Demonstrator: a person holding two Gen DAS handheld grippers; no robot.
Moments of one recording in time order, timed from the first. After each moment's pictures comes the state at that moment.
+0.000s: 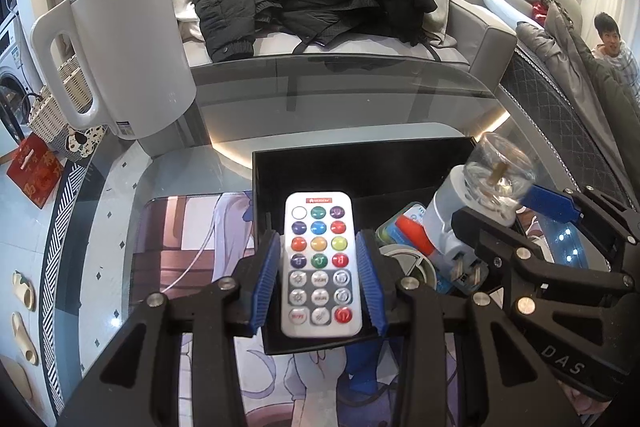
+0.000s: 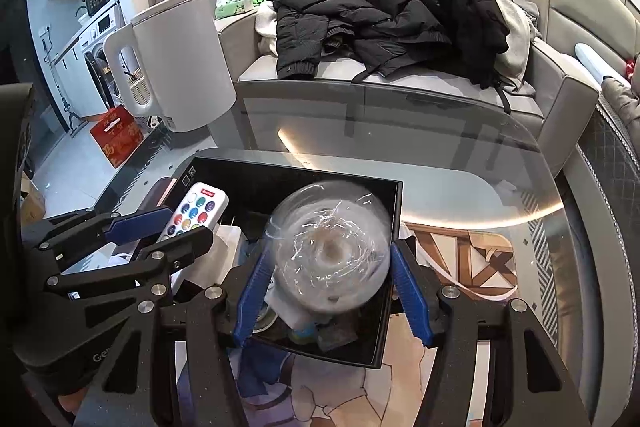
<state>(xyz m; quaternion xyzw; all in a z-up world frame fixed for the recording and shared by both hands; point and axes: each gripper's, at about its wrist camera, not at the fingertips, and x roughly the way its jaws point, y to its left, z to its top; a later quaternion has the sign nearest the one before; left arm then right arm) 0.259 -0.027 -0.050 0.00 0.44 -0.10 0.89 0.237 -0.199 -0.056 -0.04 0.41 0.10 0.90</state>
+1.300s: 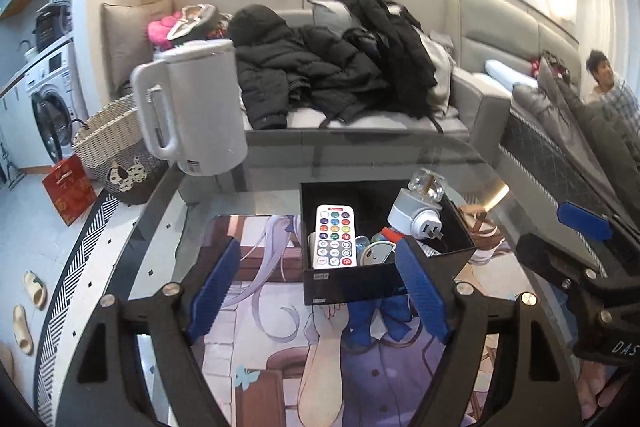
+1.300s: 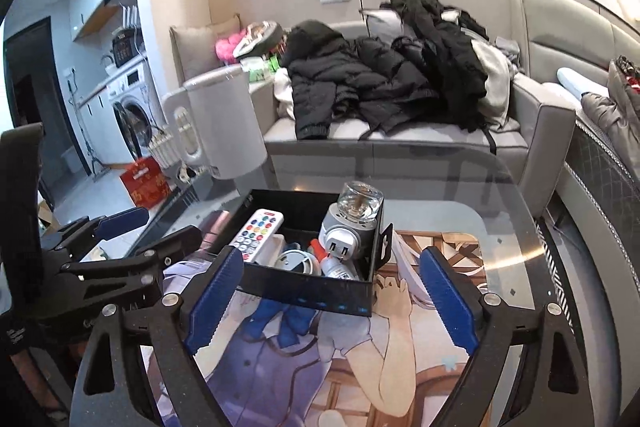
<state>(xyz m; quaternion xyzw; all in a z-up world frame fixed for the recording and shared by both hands) 0.143 -0.001 0.004 -0.01 0.30 -0.05 0.95 0.110 -0.234 0.005 0.00 0.29 0.13 0.95</state>
